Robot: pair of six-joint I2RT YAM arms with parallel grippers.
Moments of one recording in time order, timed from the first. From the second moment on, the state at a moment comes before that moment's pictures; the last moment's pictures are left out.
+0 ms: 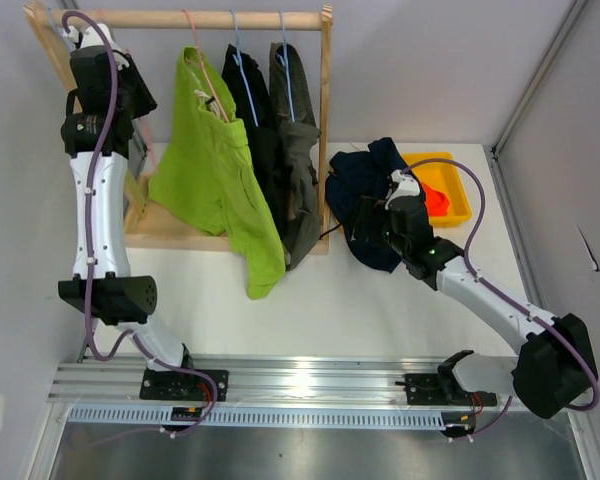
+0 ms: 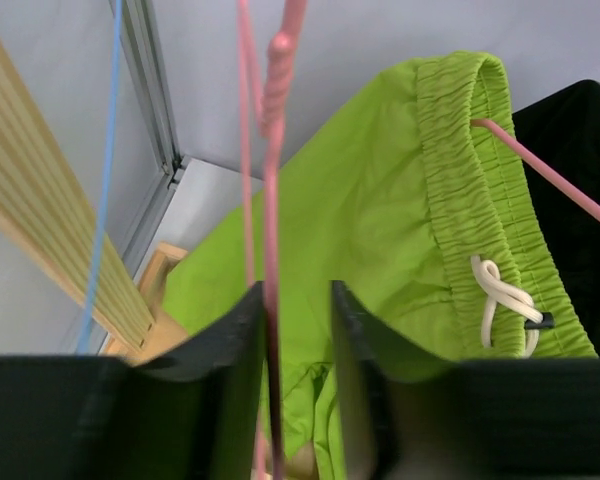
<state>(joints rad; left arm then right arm) 0.07 1.73 2.23 -0.78 -0.14 -0.22 0.54 1.25 0.89 -0.11 0.14 0.49</state>
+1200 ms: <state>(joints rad) -0.17 1.65 2.19 -0.72 -0.03 -0.27 0.65 1.12 0.90 -0.23 0.29 0.49</state>
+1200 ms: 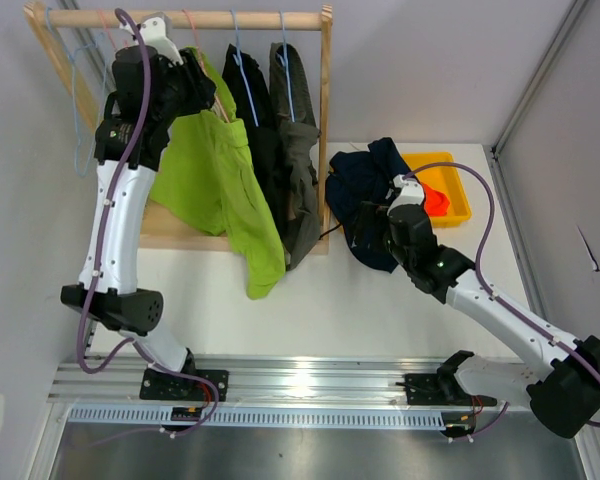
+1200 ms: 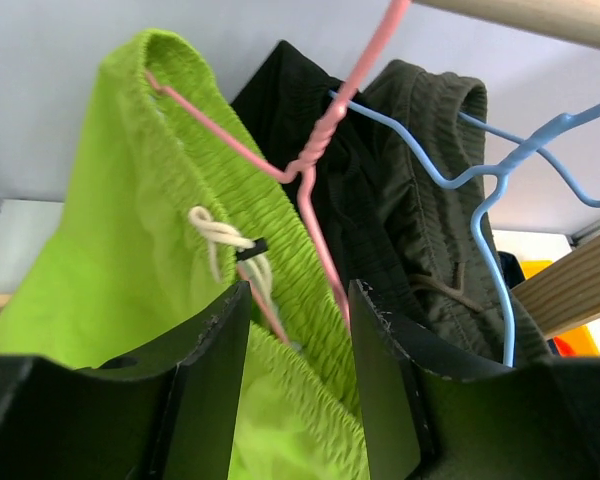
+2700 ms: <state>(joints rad) -0.23 1.57 2.36 -0.90 -0.12 -0.29 1.37 1.85 2.02 -0.29 0.48 0.11</state>
